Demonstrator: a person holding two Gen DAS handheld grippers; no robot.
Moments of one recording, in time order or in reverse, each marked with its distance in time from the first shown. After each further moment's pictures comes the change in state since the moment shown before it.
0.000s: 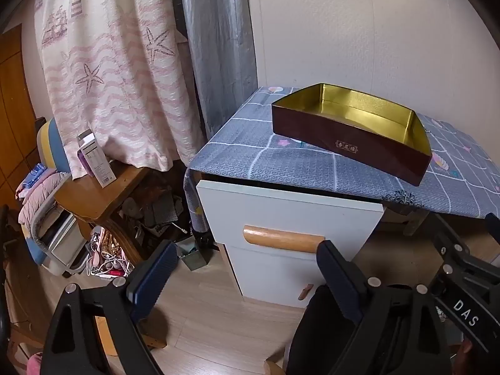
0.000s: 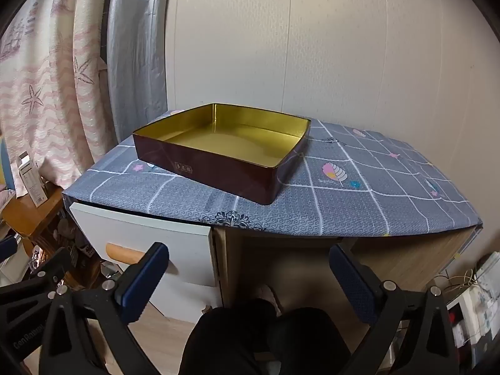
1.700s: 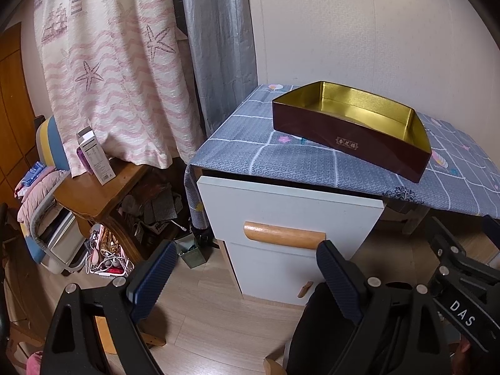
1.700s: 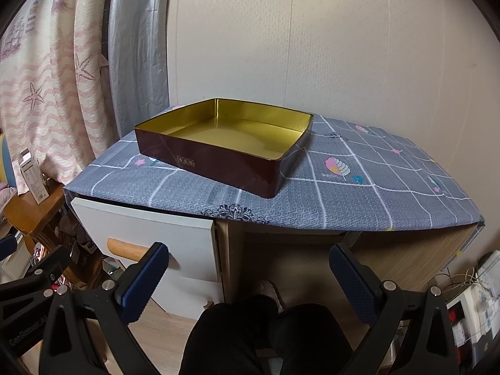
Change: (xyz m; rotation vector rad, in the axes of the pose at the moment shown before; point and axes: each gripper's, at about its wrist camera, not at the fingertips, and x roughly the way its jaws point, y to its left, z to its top) left arm 0.000 0.002 -0.004 -0.002 0.002 -0.003; right arm 0.003 0.002 -0.004 0.002 0.023 0.012
